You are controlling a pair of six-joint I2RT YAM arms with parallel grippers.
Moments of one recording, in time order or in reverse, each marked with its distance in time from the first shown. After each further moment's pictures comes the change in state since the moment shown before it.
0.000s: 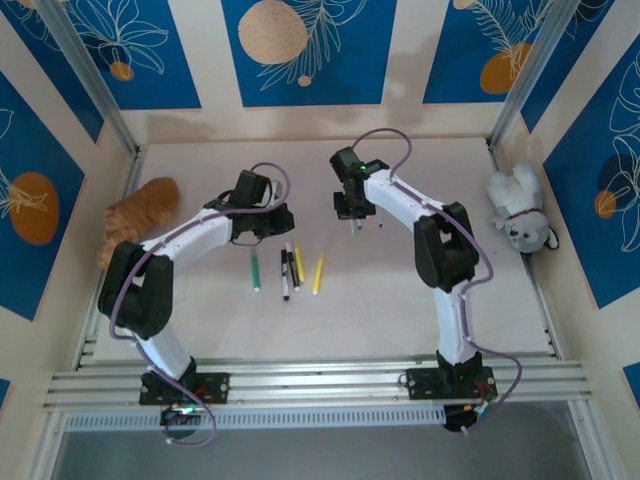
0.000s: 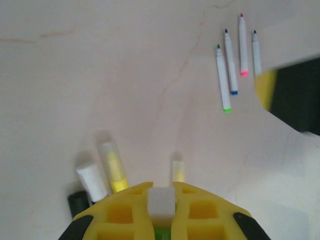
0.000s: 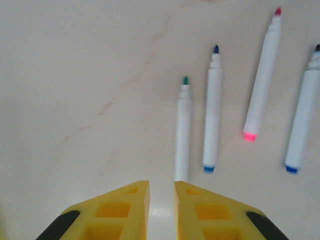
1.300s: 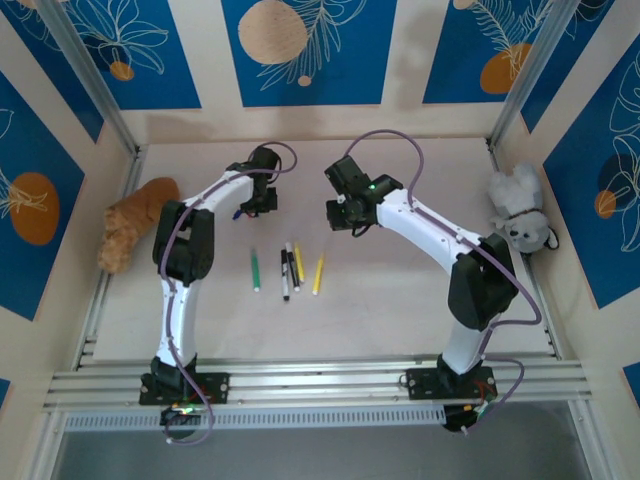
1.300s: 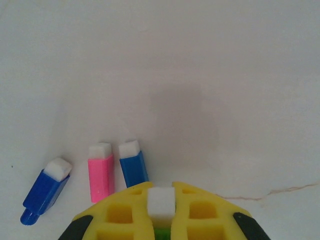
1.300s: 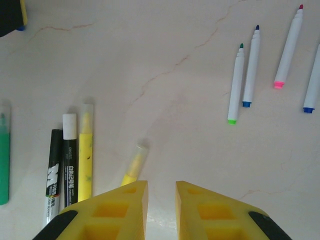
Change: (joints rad) left arm 0.080 0.514 0.575 -0.371 -0.512 0.185; right arm 0.121 -0.312 -0.240 0.065 -0.002 0.045
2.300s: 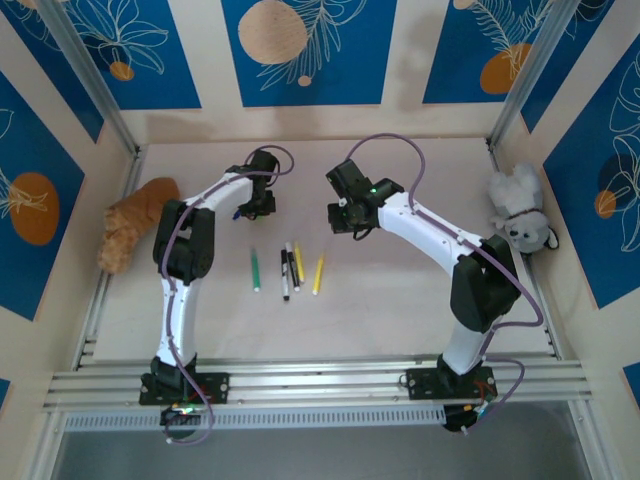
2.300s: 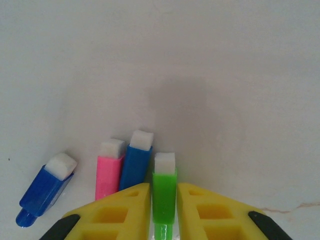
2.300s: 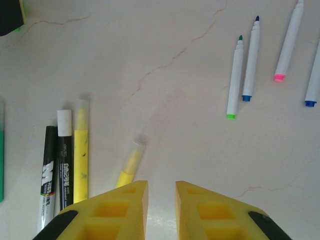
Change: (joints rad) left arm 0.010 0.013 -0.026 0.012 -0.001 -0.045; right arm -0.003 -0.011 -0.047 0.027 0.000 0.007
